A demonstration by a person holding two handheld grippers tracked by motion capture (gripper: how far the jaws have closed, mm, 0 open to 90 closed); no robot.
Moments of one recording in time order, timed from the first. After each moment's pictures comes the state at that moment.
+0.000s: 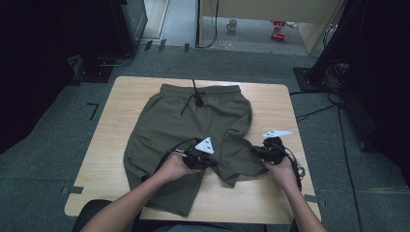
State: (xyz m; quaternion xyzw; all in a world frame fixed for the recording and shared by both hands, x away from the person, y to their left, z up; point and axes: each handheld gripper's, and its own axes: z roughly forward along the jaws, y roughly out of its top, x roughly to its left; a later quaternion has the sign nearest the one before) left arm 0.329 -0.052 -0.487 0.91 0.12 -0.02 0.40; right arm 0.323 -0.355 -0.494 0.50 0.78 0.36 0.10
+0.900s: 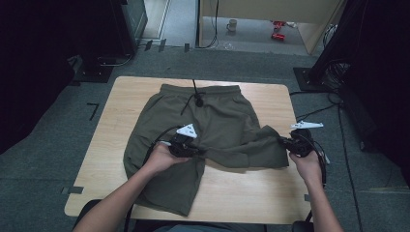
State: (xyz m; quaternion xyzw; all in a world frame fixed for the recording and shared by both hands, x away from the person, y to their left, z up) left arm 0.359 -0.012 -0.481 0.89 0.20 -0.04 0.41; right arm 0.323 -0.423 -0.462 0.56 0.75 0.31 0.17
